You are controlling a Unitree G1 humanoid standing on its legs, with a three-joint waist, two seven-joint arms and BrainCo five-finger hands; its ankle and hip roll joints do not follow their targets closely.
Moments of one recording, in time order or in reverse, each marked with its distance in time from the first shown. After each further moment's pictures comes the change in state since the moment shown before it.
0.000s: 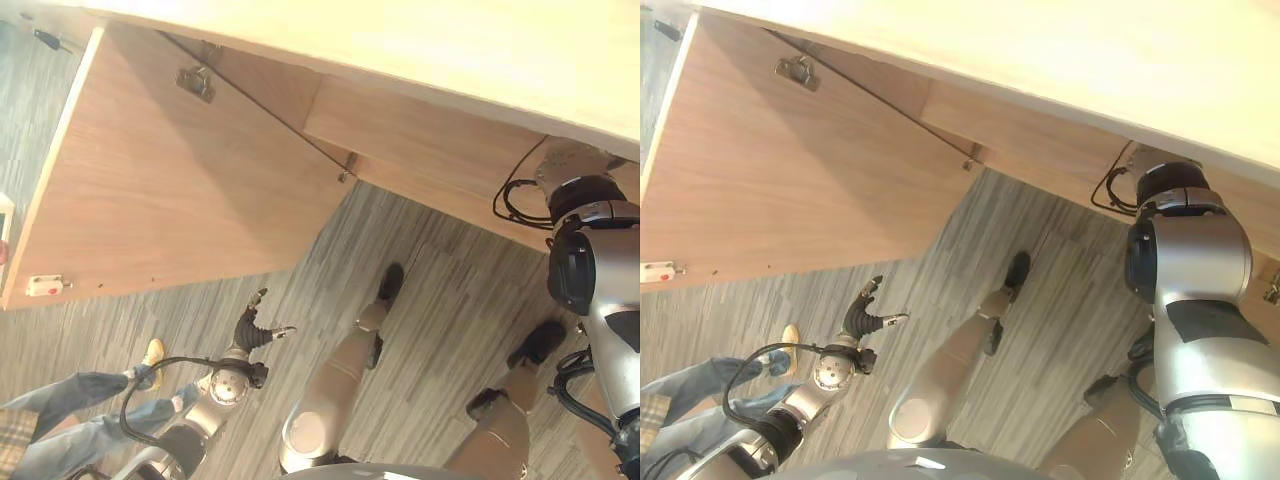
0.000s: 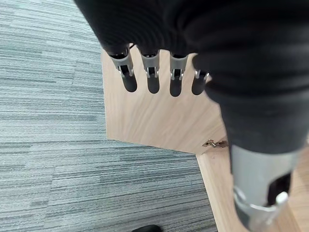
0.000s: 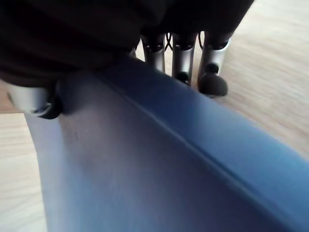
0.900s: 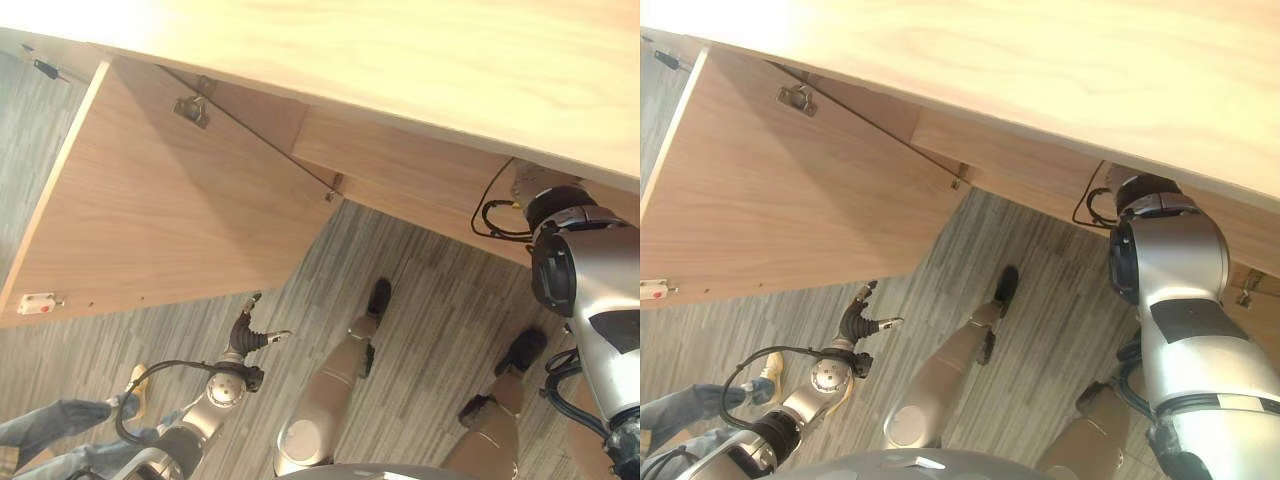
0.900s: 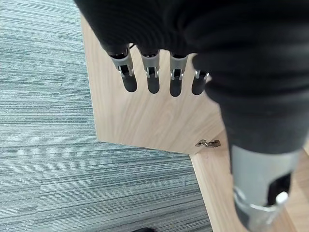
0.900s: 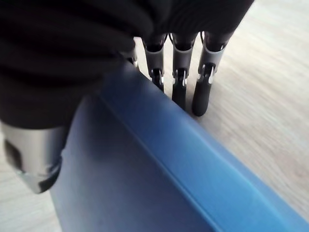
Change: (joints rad) left arm -0.004 0.001 -0.003 0.042 0.000 0.021 0.017; right arm 0.002 0.084 0.037 0.098 -0.026 0.084 0.038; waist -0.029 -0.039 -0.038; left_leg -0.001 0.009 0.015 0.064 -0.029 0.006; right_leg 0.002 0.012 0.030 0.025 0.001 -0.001
